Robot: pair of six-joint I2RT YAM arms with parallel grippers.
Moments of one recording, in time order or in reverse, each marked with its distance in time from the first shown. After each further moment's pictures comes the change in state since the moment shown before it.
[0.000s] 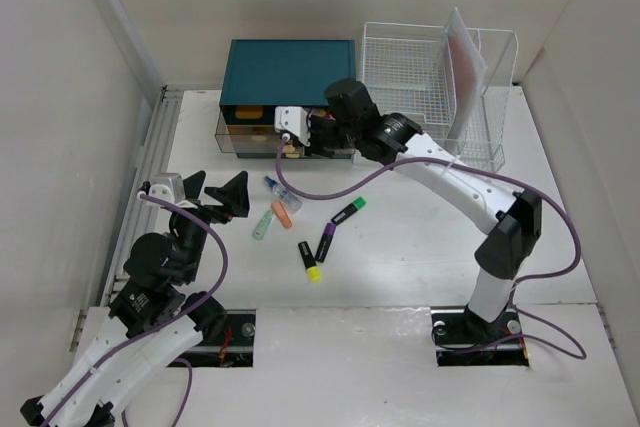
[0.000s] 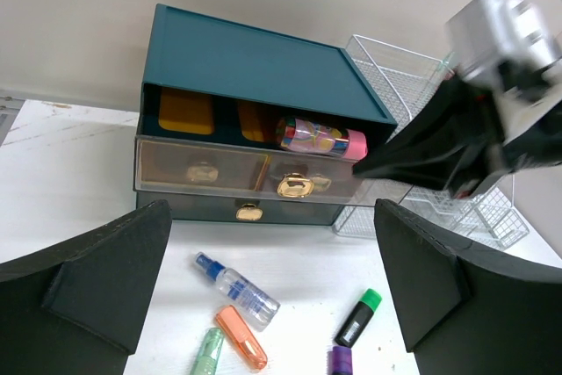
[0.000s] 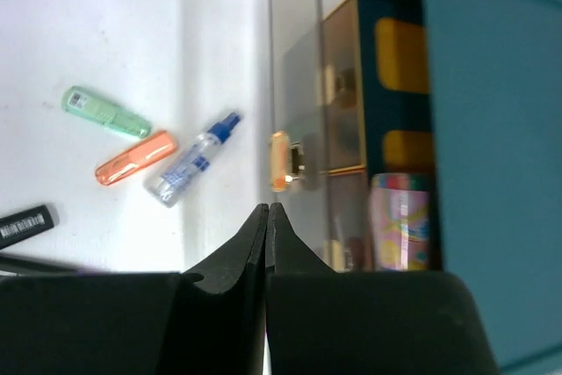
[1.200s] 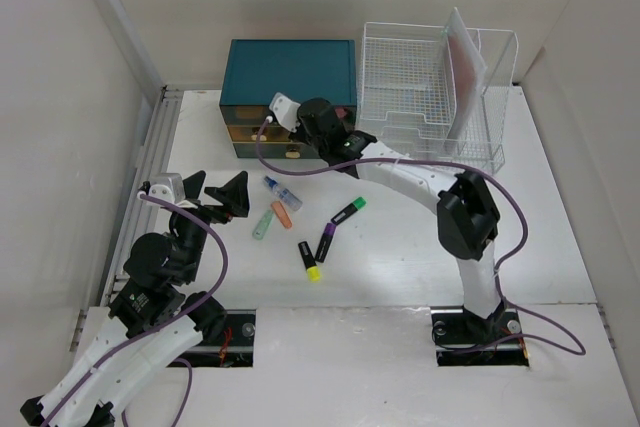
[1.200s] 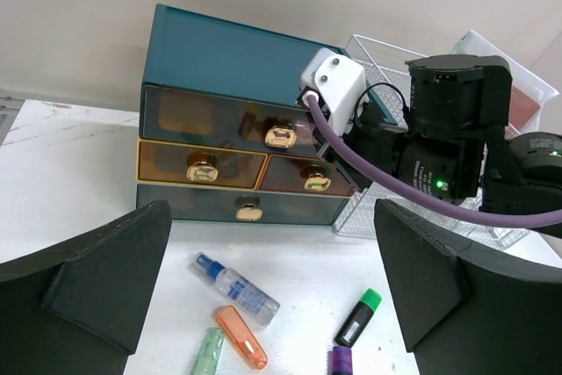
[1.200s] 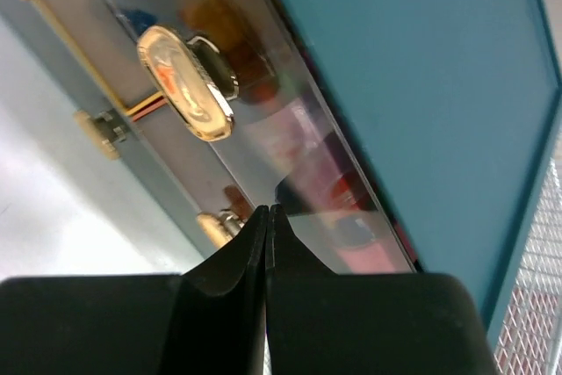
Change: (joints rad) left arm 0.000 0.000 0.000 0.000 0.000 0.000; right arm 0.014 0.254 -0.059 0.368 0.743 0.129
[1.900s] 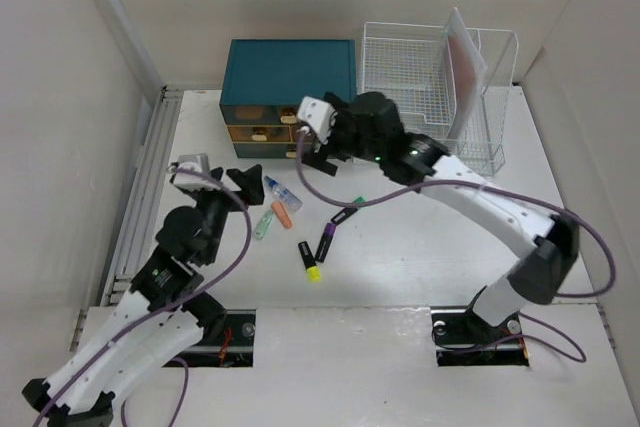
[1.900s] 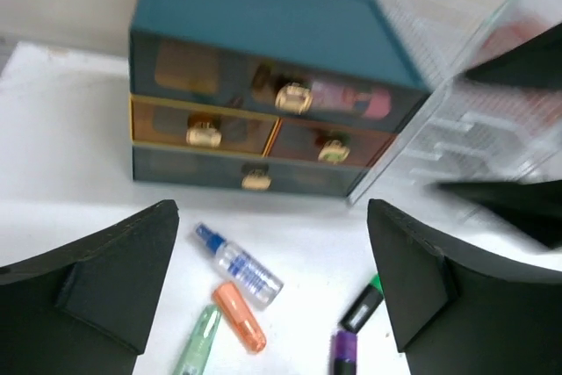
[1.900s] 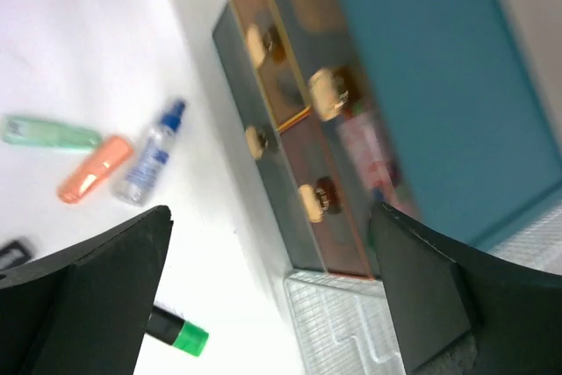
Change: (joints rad) left arm 0.016 0.134 0.000 0.023 -0.024 -0.062; right arm 0.013 -0.409 -0.212 -0.134 -0.444 0.039
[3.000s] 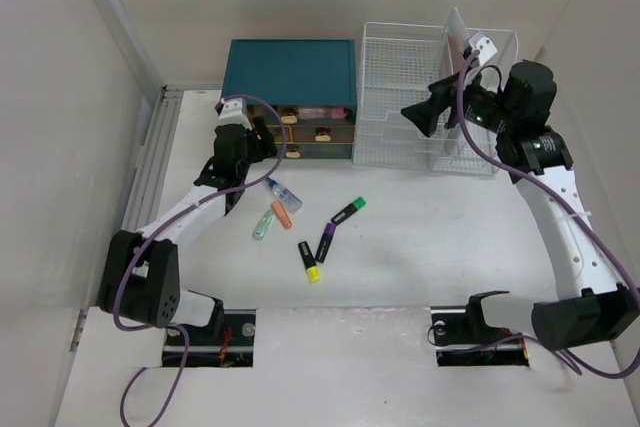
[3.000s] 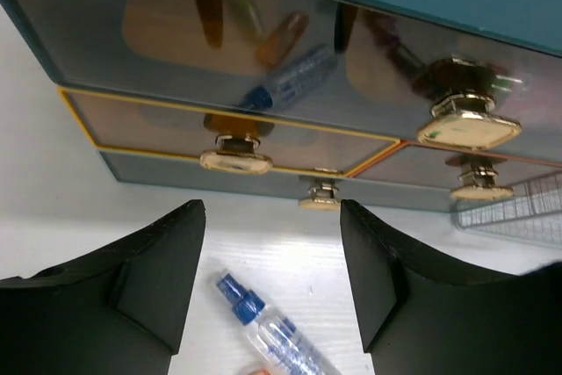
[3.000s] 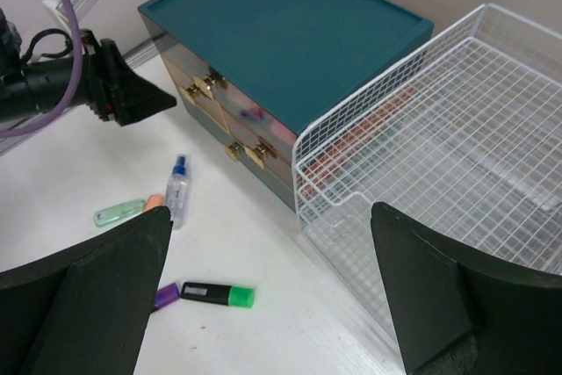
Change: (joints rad) left arm 0.404 0.935 0.172 0.338 0.373 -0.098; right arm -0.679 -0.381 -0.115 0.000 -0.587 0.555
